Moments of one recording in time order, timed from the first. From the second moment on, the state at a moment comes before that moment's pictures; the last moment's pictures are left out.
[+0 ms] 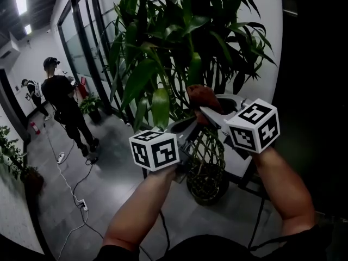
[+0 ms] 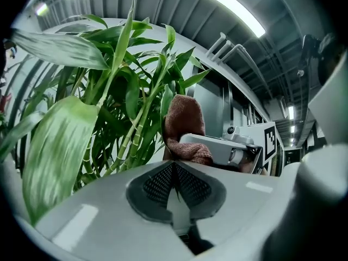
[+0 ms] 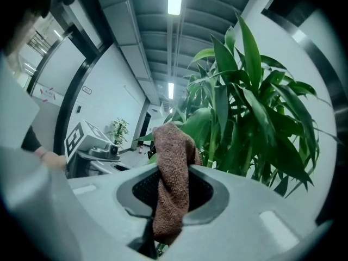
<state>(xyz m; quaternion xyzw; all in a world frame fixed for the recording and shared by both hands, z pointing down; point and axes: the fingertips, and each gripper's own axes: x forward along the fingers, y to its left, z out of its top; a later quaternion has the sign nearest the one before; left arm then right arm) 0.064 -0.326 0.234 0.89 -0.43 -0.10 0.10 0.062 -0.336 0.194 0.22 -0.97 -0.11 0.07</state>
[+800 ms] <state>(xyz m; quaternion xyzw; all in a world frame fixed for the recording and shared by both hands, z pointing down) 0.058 -0.309 0.249 0.91 -0.40 -0.09 0.10 0.098 -0.304 0.234 0.27 -0.95 -0.09 0.08</state>
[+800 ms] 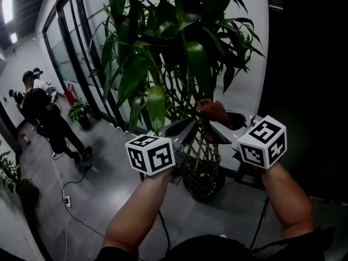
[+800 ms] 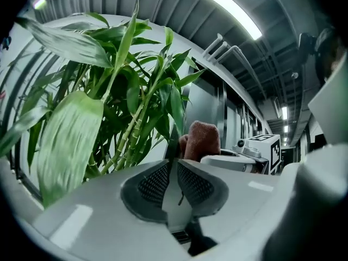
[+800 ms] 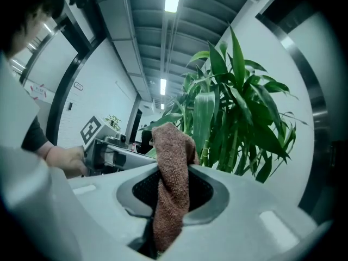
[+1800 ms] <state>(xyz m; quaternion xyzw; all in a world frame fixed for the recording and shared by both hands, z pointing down) 0.070 -0.163 0.418 0.88 -0.45 0.00 0.14 0.177 -0.171 0.406 0.33 -0.94 0.03 0.05</state>
